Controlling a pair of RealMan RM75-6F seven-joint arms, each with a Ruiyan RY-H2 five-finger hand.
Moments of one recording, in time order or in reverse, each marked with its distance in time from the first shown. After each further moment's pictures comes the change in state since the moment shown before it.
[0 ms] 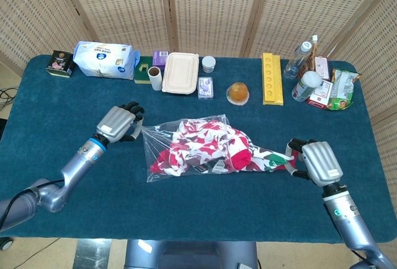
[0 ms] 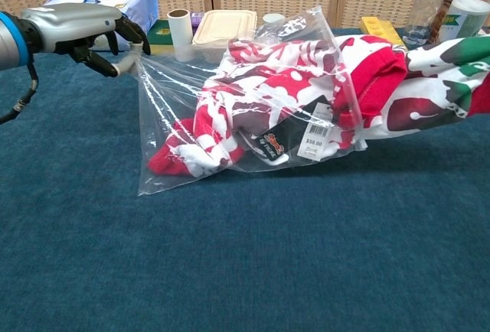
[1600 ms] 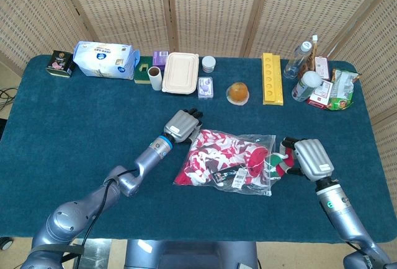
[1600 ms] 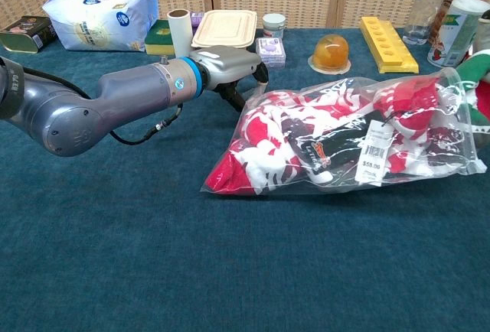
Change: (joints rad) left arm -0.349 -0.605 -0.093 0.674 0.016 -0.231 -0.063; right arm 0.051 -0.043 0.002 0.059 0.039 -0.096 0.045
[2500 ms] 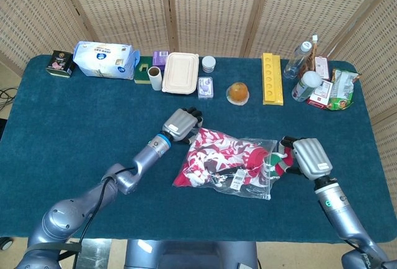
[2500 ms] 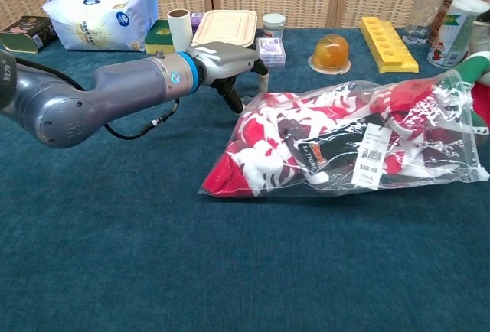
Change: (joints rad) left arm -0.006 0.026 -0.002 -0.024 0.000 -0.025 -0.015; right arm 0.009 -0.008 0.005 0.009 0.016 -0.010 -0.015
